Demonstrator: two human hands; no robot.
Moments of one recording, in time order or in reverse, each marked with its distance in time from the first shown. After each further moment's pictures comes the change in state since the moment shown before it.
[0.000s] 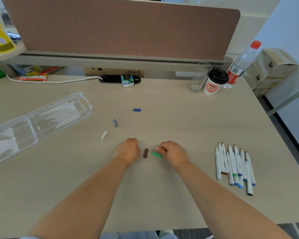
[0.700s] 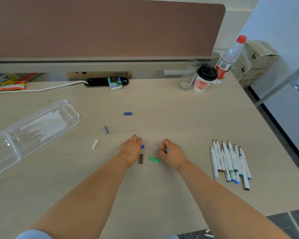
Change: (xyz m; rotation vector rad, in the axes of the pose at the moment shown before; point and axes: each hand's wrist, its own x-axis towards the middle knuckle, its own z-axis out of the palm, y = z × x) left_hand 0.033 0.018 -0.004 0.259 -0.172 0.248; right_hand 0.004 0.007 -0.006 0.312 0.044 0.161
